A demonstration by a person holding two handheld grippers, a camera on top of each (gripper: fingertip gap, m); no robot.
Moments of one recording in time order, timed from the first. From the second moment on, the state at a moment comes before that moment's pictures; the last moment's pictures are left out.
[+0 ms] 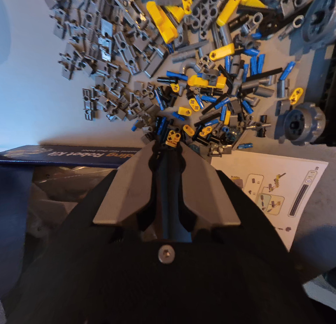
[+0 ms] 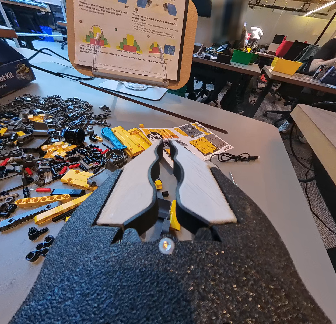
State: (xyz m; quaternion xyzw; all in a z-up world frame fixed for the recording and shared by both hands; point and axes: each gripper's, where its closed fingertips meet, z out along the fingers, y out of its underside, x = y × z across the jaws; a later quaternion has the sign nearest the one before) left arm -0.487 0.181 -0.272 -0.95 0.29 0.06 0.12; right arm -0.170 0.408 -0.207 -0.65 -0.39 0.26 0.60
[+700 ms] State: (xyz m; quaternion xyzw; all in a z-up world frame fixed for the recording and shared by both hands) left arm -0.485 0.180 -0.283 -0.95 0.29 0.05 0.10; right arm -0.172 0.404 -0.205 -0.64 -0.40 0.27 0.60
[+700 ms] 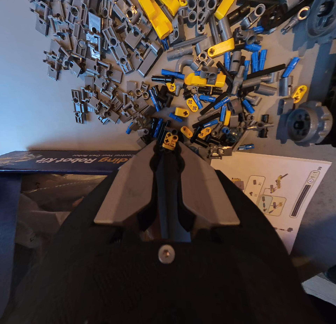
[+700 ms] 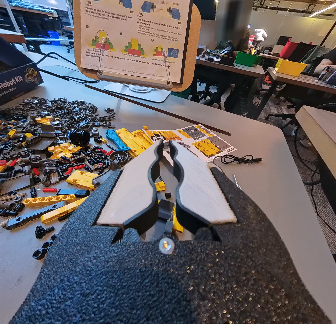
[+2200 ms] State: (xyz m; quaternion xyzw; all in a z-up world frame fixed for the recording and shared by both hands) left arm -0.489 0.176 -0.292 -0.95 0.31 0.06 0.08; right arm -0.172 0.407 -0.209 -0.65 -0.39 0.27 0.60
